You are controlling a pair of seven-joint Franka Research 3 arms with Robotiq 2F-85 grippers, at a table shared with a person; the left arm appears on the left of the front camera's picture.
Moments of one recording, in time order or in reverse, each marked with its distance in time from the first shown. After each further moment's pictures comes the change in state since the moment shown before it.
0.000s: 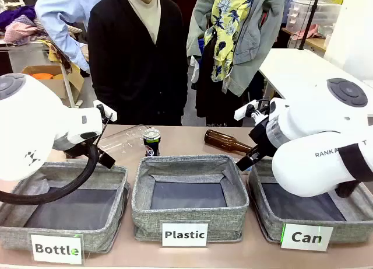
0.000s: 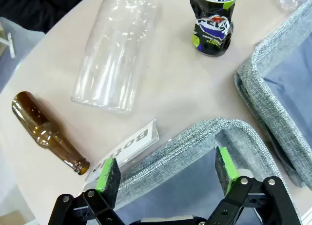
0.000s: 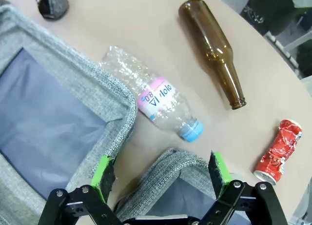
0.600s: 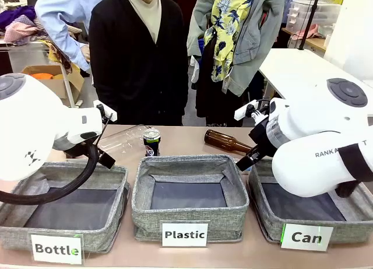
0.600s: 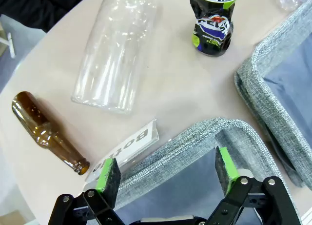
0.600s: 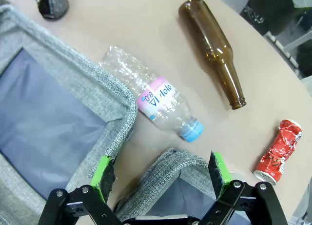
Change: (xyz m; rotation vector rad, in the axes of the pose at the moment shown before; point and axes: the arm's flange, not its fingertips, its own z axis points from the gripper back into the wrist) left arm 0.000 0.000 0.000 0.000 0.000 0.000; right arm 0.000 0.000 0.000 0.000 0.000 0.000
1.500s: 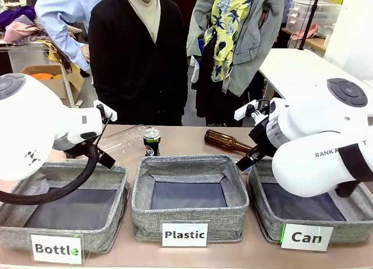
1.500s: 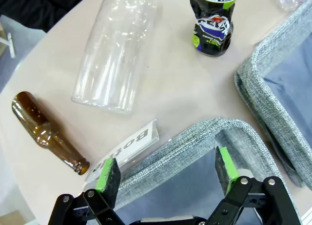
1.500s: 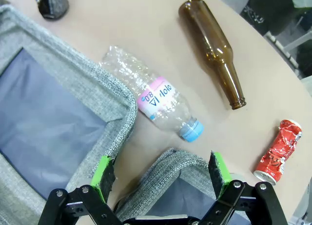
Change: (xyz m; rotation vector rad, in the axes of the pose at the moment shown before) left arm 0.000 0.000 0.000 0.000 0.000 0.000; right arm 0.000 0.000 0.000 0.000 0.000 0.000
